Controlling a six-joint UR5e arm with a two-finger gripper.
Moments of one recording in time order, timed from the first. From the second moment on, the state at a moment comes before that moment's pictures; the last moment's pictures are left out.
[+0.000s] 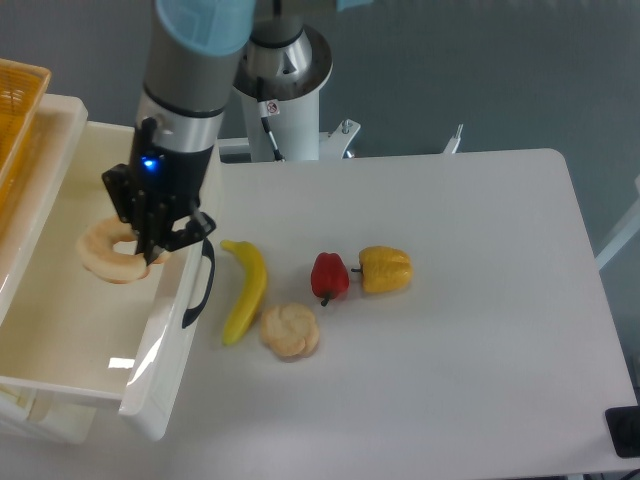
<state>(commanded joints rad) 2.19 -1.74 -1.47 -1.27 1.16 0.66</state>
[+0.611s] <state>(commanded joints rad) 2.17 -1.74 -1.47 -1.27 1.16 0.67</state>
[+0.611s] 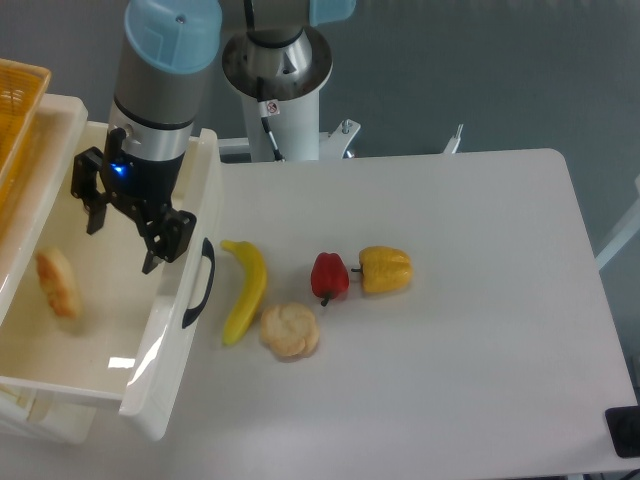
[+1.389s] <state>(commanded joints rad) 2.40 -1.79 -1.45 -1.16 1.26 0.90</state>
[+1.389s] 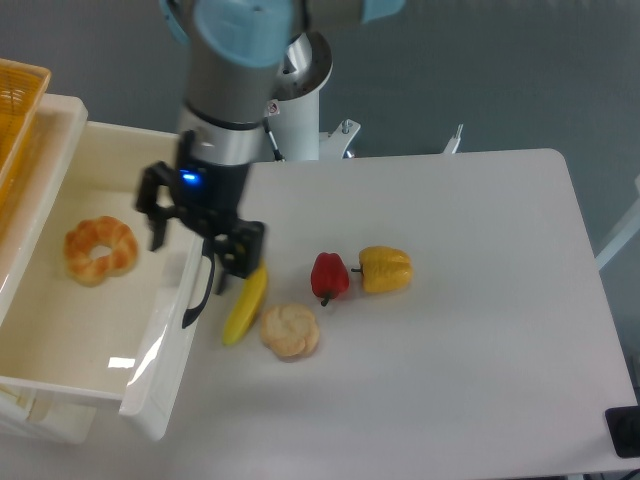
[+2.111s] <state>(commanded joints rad) 2.61 -1.97 -1.45 -1.15 1.47 1.39</state>
